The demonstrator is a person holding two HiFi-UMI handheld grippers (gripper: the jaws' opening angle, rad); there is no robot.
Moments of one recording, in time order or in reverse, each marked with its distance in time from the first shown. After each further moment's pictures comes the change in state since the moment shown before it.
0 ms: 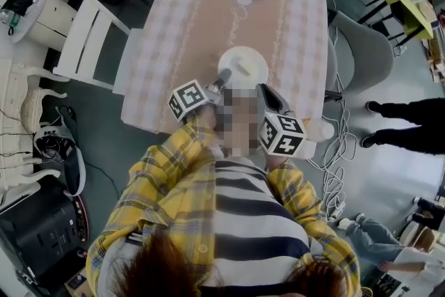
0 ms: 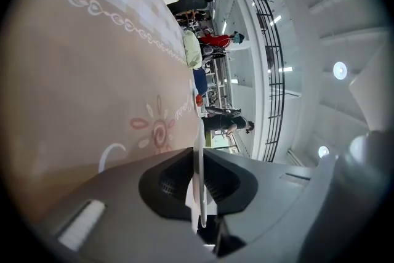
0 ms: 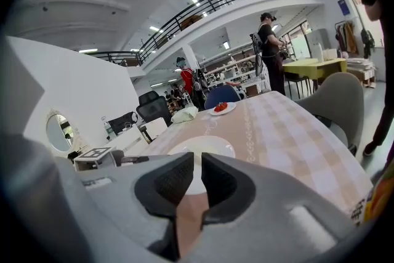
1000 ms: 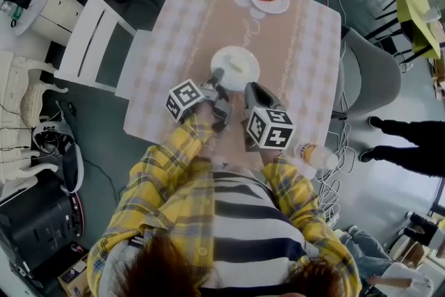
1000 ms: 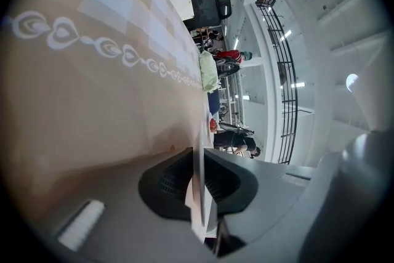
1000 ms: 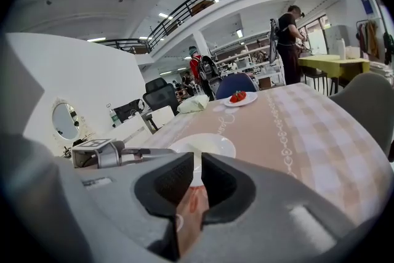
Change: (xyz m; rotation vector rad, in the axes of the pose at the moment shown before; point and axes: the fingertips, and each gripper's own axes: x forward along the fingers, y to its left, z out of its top) left arm 0.018 0.028 0.081 -0.086 -0.155 0.080; right arm 0.088 0.027 0.004 -0.081 0.112 0.075
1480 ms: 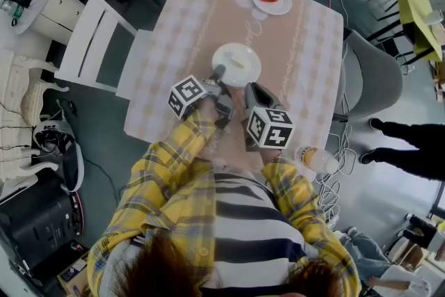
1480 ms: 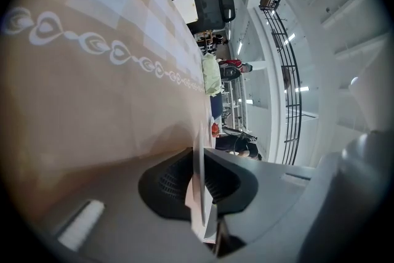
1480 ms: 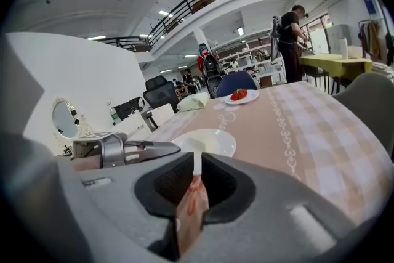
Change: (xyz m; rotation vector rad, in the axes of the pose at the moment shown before) left arm 0.013 0.000 0.009 -0.025 -0.034 0.027; right arm 0.011 -0.002 -0.003 -0.004 0.019 0.004
